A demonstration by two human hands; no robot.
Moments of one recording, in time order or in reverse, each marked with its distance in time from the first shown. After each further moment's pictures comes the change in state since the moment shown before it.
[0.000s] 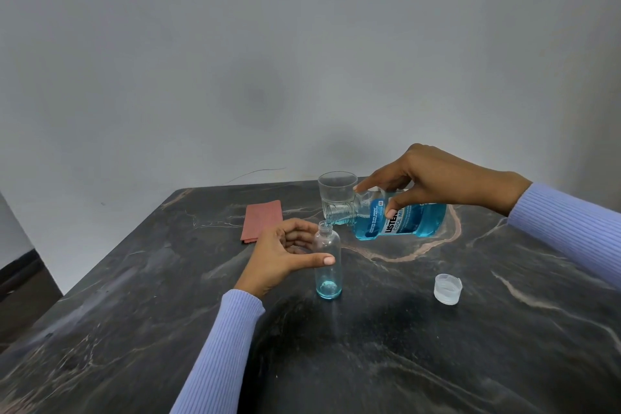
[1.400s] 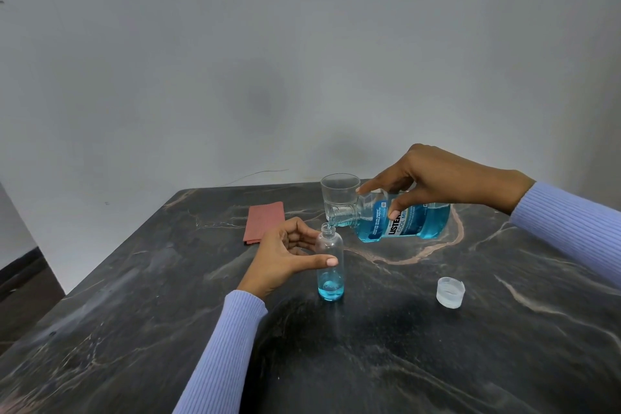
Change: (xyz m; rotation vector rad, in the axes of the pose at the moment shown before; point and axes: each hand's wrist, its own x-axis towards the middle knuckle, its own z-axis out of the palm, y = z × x) left_hand 0.000 -0.002 0.000 -0.010 0.006 -0.004; right_hand 0.003 -0.002 -0.006 -0.025 -0.037 0.006
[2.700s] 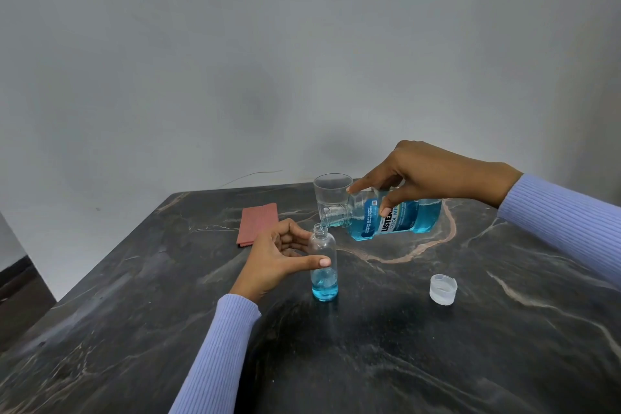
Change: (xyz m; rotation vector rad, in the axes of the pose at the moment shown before) left_hand 0.000 0.001 0.001 0.020 0.008 0.007; right_hand 0.002 -0.004 -0.004 -0.073 0.004 -0.019
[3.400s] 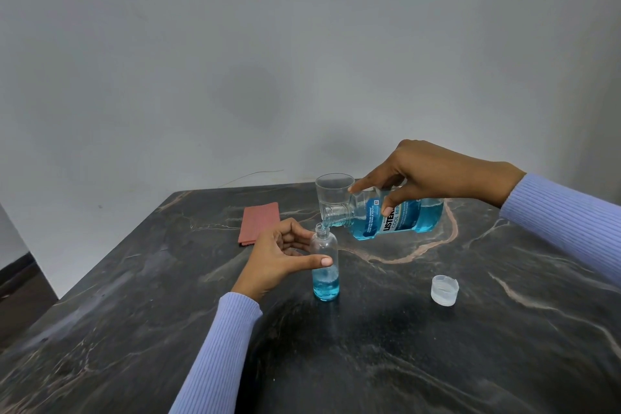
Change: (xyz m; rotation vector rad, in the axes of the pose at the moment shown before) left_hand 0.000 -0.001 0.000 -0.008 -0.012 0.007; right_hand 0.001 -0.002 -0.003 -0.032 -0.022 -0.001
